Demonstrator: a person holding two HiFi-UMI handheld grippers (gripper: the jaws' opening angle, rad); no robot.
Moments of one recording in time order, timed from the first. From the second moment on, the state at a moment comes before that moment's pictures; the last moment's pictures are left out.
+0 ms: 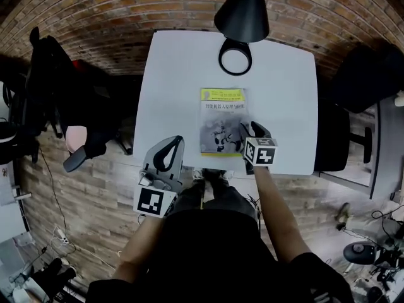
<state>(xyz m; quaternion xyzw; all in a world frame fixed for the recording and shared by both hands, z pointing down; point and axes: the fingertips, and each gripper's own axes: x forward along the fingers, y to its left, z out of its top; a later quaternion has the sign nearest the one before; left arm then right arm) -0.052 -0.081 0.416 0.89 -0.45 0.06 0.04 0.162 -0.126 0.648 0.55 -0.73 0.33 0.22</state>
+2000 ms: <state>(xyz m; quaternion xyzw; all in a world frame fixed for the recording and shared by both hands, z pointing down) -0.082 -0.074 0.417 0.87 -0.49 0.03 0.07 0.070 -0.119 0.588 0.40 -0.85 0.26 0.23</state>
